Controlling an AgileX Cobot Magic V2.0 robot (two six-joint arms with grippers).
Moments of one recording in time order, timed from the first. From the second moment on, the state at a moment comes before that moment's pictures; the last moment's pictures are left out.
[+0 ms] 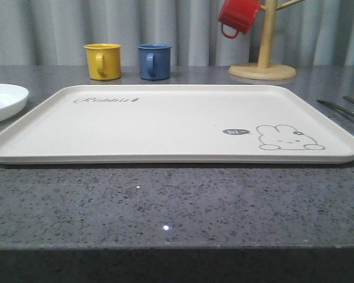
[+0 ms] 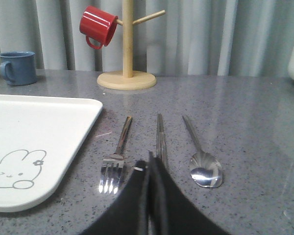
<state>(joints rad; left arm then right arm) -0.04 0.00 0.00 0.04 0.03 0.00 0.00 -0.01 0.03 -0.01 0.03 0.07</state>
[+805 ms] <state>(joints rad) -0.04 0.17 -0.57 0.04 0.35 0.00 0.00 0.15 -0.55 -0.01 0.48 0.07</state>
